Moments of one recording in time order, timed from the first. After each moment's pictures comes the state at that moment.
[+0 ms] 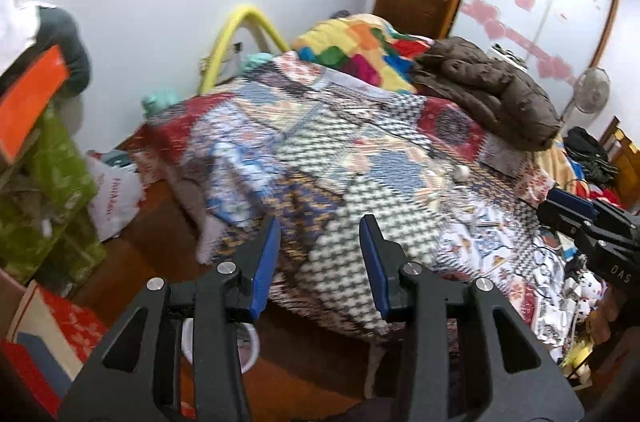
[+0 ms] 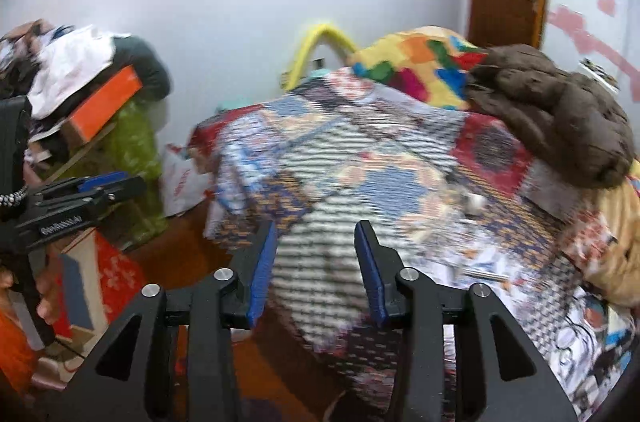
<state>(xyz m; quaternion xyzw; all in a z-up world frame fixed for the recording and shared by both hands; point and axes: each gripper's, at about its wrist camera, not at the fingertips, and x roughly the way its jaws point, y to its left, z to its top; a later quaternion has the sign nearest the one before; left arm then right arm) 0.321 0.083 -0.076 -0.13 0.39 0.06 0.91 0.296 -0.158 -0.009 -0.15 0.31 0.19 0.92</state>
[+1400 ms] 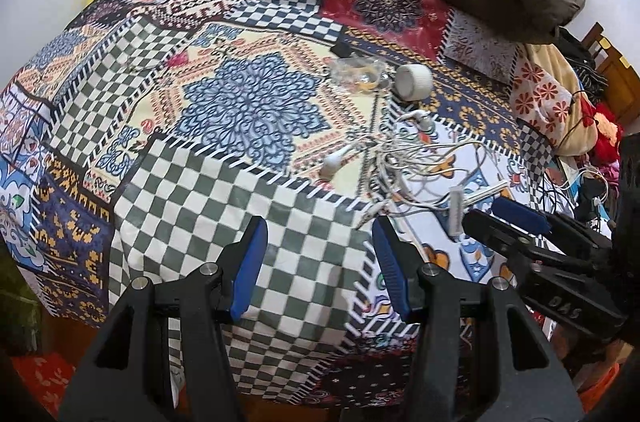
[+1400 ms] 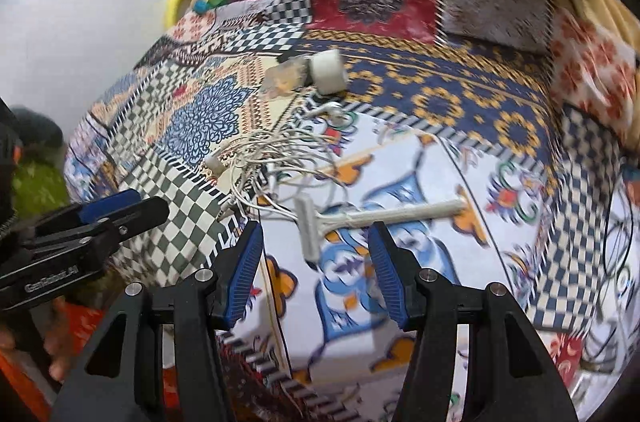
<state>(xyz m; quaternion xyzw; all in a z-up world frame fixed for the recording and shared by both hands) 0.536 -0.081 -0.248 -0.08 0.53 -0.07 0.84 0.448 -0.318 -0.138 0.01 0.43 0.06 0.90</state>
